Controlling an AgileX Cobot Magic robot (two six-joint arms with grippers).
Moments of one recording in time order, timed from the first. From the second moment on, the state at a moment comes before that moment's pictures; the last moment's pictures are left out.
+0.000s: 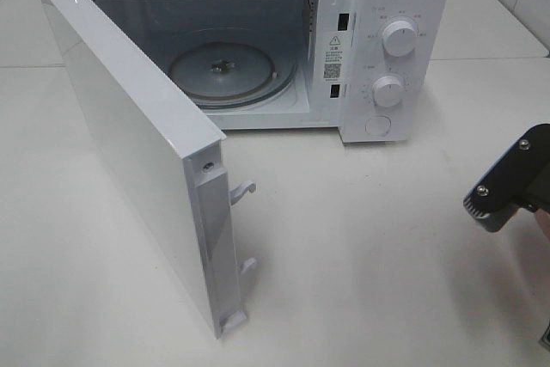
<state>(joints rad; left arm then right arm) 0.05 -0.01 -0.52 -0.22 1.08 0.19 0.77 1.23 -0.57 -0.56 1.07 0.44</state>
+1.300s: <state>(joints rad) 0.05 -0.01 -0.52 -0.22 1.08 0.19 0.87 1.23 -0.56 -0.75 0.70 -0.07</state>
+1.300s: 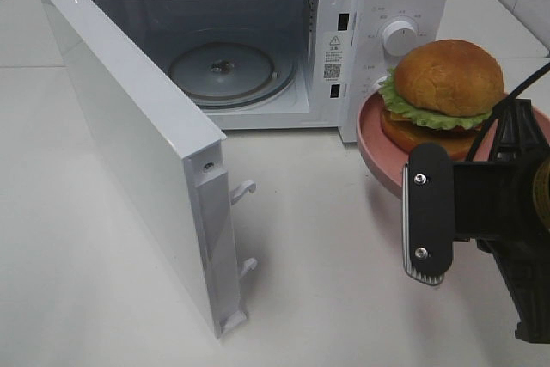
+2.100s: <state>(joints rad) 0.05 -0.01 -0.52 -0.22 1.08 0.19 0.87 1.23 -0.56 -0.77 0.42 -0.42</state>
